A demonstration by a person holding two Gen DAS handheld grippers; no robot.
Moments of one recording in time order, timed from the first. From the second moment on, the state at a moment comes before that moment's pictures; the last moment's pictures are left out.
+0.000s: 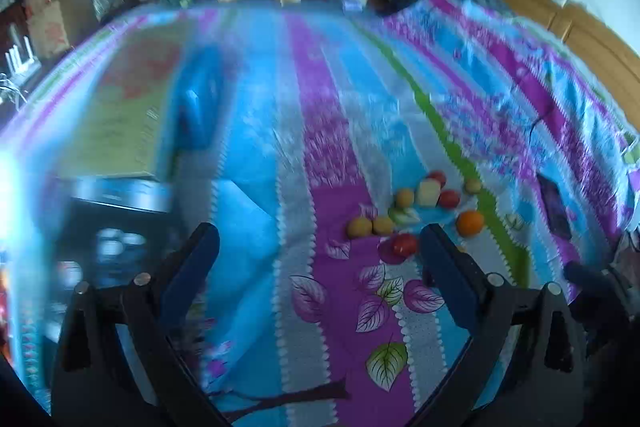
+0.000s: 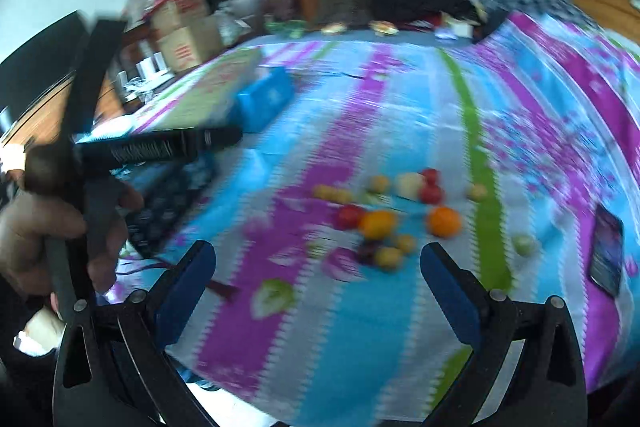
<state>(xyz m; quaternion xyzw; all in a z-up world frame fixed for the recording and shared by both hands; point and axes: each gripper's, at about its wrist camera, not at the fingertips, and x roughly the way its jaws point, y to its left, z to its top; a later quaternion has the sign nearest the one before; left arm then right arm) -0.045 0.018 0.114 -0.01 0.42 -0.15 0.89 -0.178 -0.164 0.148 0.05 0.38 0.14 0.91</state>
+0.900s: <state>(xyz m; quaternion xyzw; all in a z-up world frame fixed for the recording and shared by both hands) 0.016 -0.034 0.019 0.02 0.49 -0.23 0.84 -0.137 -0.222 0.103 0.09 0.44 0.13 0.88</state>
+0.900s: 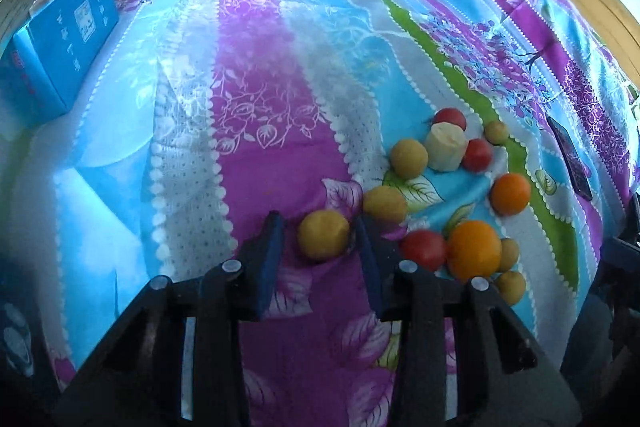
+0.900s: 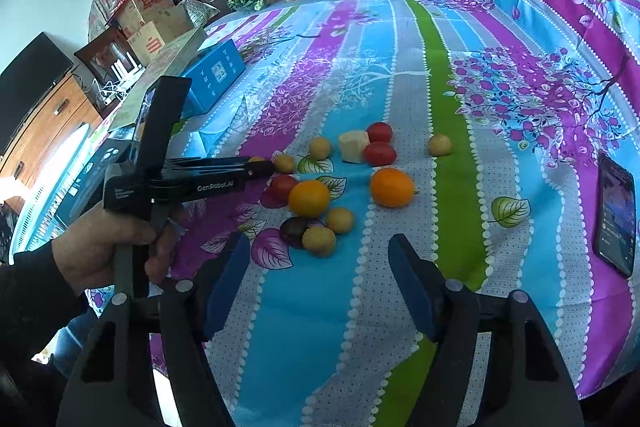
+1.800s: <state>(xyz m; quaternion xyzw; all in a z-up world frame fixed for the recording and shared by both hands) -0.019 -0.016 0.048 -0.02 0.49 -0.24 0.84 -0.089 -0.211 0.029 0.13 0.49 0.18 0.84</state>
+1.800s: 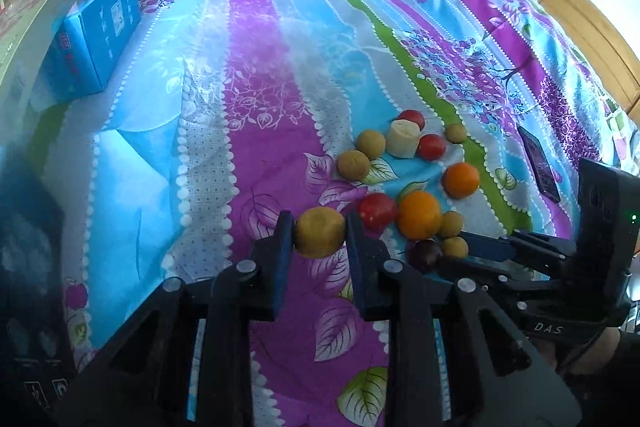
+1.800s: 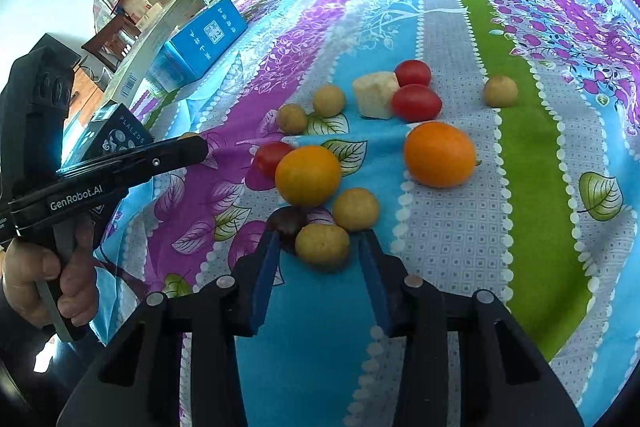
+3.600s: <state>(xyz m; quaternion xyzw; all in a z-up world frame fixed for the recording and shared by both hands) -0.110 0.234 0.238 -0.07 0.31 0.11 0.94 -0.071 0.075 0.277 -0.06 0.35 0.26 0.90</state>
